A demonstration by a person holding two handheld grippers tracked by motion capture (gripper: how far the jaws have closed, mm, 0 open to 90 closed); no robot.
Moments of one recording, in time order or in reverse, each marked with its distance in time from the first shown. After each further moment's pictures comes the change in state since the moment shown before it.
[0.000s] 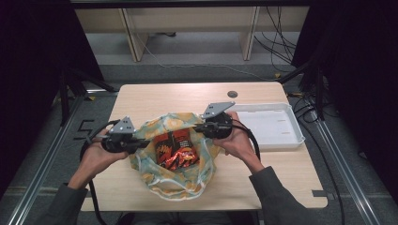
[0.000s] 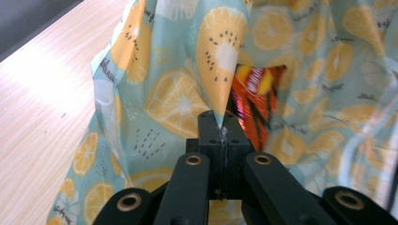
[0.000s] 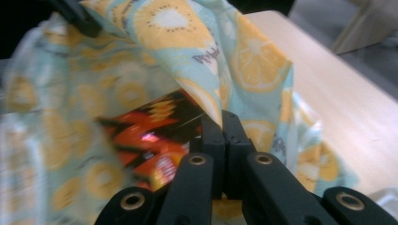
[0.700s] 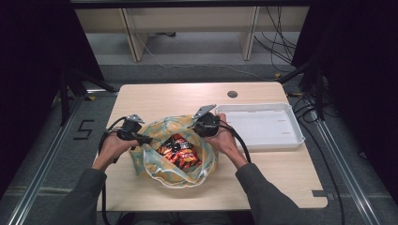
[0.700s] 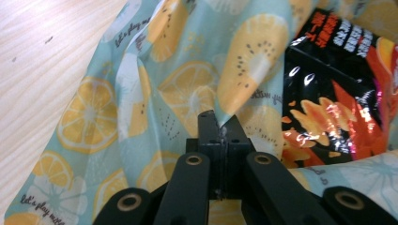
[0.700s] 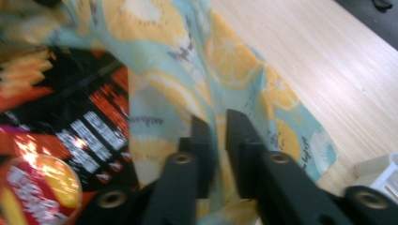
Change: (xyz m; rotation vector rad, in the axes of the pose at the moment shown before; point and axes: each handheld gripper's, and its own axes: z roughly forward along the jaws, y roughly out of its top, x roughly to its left) left arm 0.064 -0.033 0.083 0.156 -0.004 -0.228; right arm -0.028 -0.031 0.080 0.192 -0.126 0.051
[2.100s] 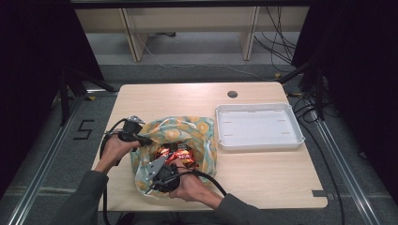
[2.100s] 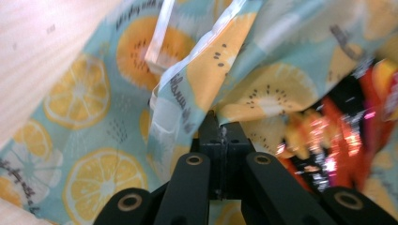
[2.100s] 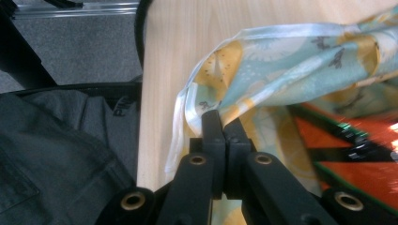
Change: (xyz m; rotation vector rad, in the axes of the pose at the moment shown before) left arm -0.006 -0.006 0.008 0.005 0.028 -0.050; right arm 0.183 0.002 0.006 0.060 0.451 -0.299
